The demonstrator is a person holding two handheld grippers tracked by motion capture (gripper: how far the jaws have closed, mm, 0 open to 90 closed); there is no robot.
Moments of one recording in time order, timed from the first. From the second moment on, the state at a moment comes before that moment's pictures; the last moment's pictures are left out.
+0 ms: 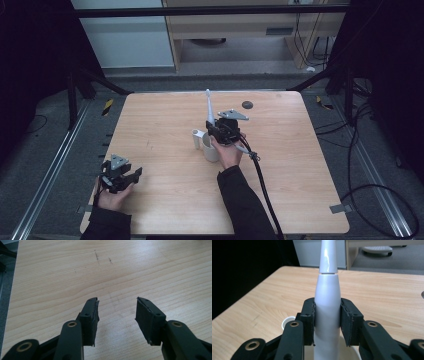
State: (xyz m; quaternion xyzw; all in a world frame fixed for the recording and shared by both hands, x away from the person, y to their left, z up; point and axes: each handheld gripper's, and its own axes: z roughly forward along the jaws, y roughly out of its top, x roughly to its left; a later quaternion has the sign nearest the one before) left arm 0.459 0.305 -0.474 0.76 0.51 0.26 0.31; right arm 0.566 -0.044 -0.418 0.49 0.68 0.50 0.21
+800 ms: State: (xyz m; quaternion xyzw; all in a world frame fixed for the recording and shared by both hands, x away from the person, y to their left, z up) left arm 0.458 0.304 -0.474 0.76 0.51 0.26 0.31; right arm 0.554 -0.053 -0.417 0.47 0.71 0.48 0.21
